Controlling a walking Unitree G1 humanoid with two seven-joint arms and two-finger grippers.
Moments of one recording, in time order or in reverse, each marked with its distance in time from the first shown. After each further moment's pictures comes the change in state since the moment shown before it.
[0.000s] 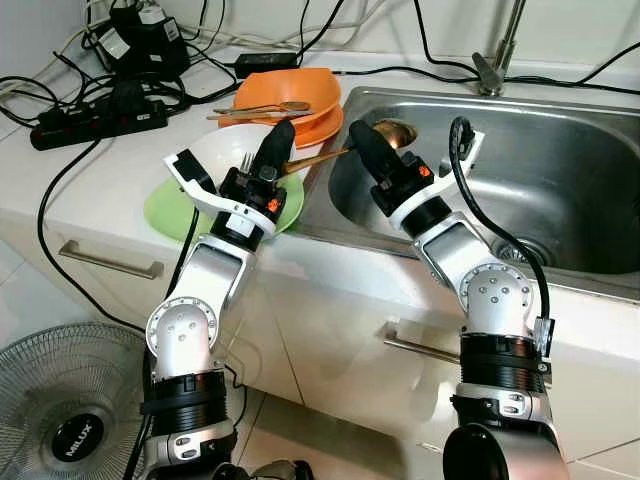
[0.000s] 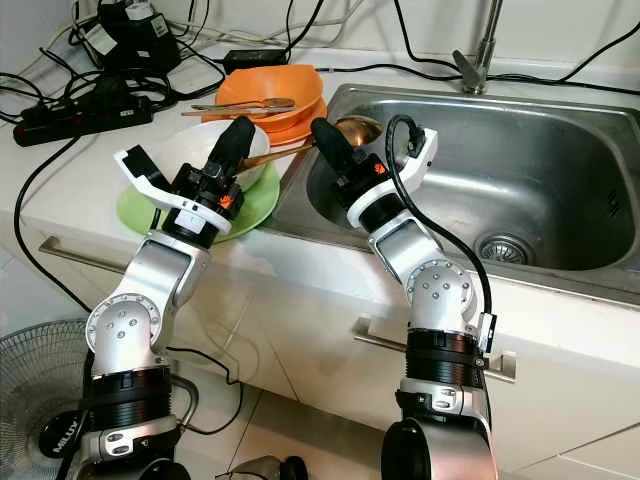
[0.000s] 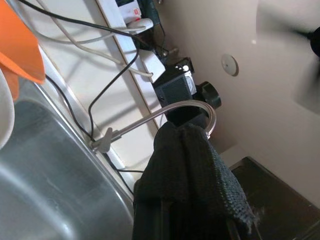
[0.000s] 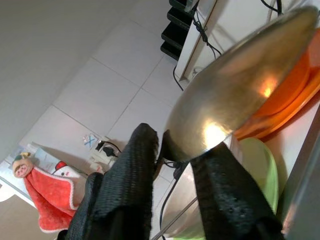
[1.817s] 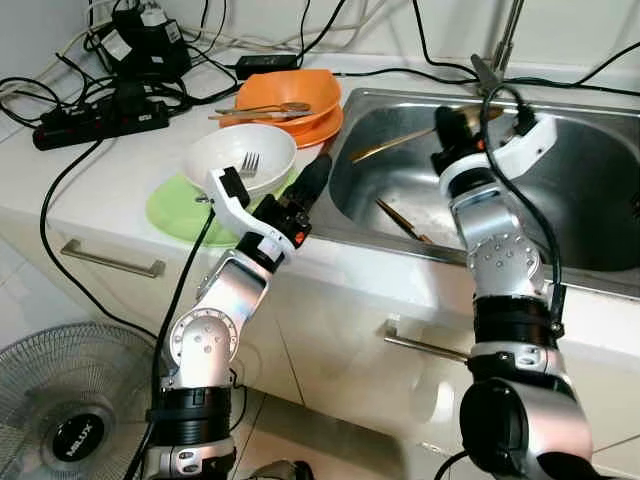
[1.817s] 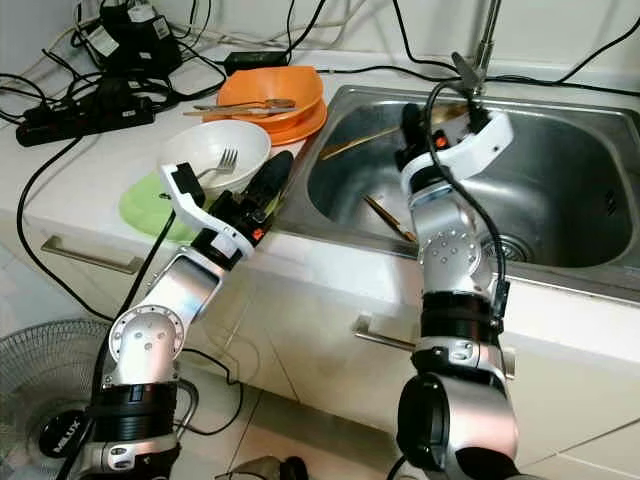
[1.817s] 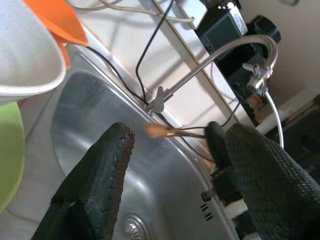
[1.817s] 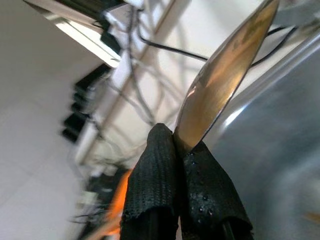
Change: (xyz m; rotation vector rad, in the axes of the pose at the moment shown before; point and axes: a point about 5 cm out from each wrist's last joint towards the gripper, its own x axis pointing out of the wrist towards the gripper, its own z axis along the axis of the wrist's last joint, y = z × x) left arm -0.007 0.018 -0.029 0.292 0.178 0.141; right arm -0.002 -0.040 0.072 -0.303 -0.364 -0.431
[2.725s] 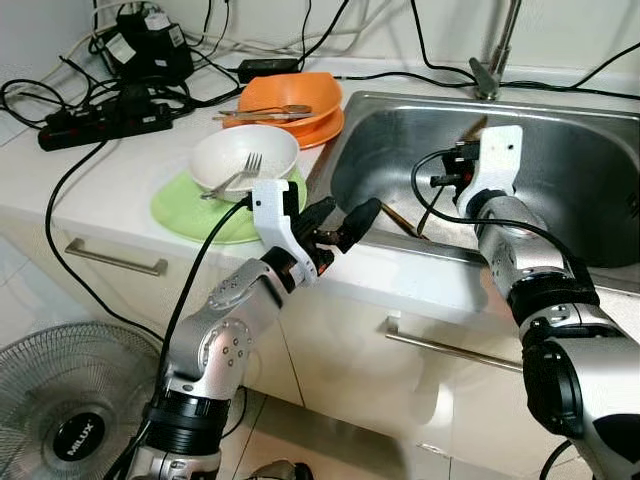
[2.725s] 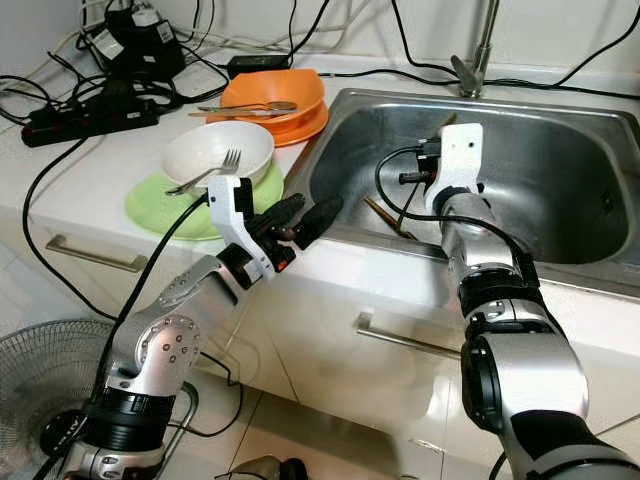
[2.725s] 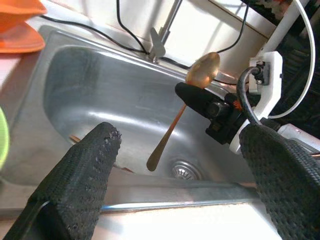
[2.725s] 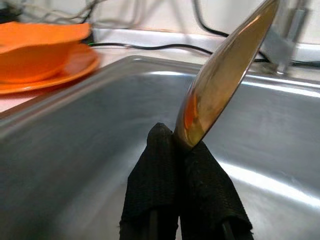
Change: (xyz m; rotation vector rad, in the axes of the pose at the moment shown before) left arm -0.004 -0.003 -0.024 0.412 0.223 -0.039; right arm 0.009 -0.053 -0.009 -0.903 0.283 0.024
